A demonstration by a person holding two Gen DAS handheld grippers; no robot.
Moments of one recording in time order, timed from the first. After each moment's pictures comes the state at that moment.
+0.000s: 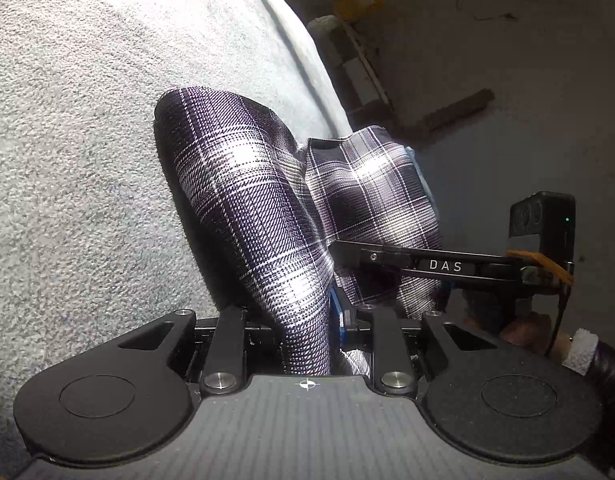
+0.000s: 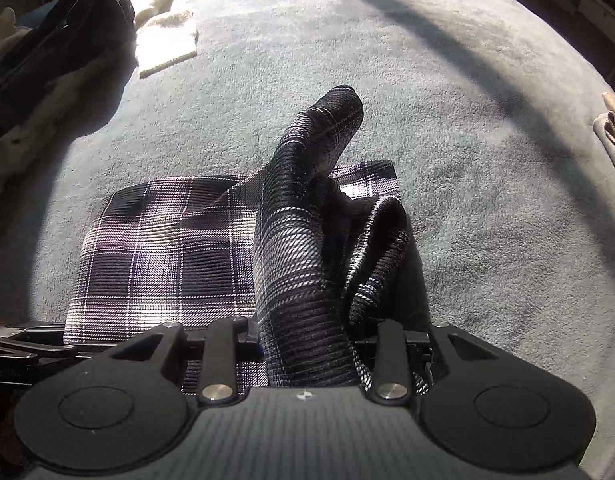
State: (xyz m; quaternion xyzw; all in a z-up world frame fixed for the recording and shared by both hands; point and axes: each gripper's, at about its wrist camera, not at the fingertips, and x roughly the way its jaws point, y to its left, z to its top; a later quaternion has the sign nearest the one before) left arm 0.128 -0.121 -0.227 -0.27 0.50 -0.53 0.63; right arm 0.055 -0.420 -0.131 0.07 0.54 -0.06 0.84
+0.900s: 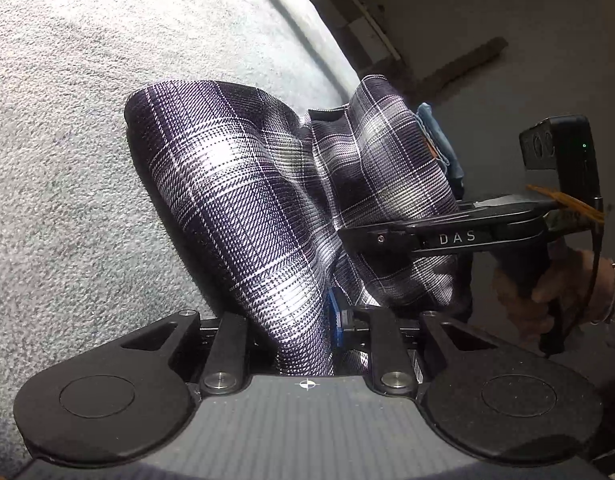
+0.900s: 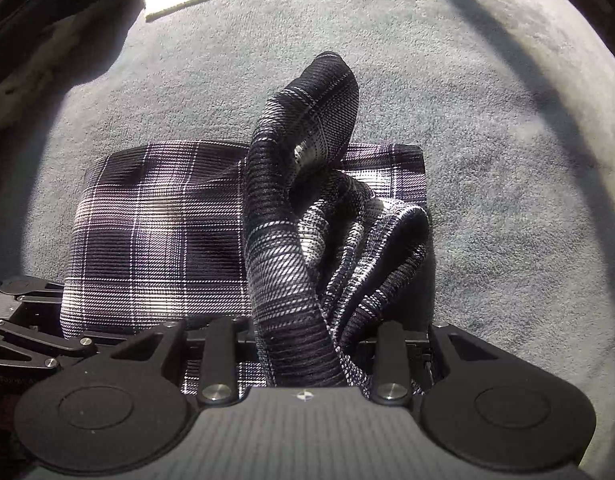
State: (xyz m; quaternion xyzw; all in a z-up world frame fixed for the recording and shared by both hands) left arm 0.123 -0.148 -0.197 -0.18 0.52 -0.54 0.64; right arm 0.075 -0.422 -0.138 0.05 0.61 -0.03 0.79
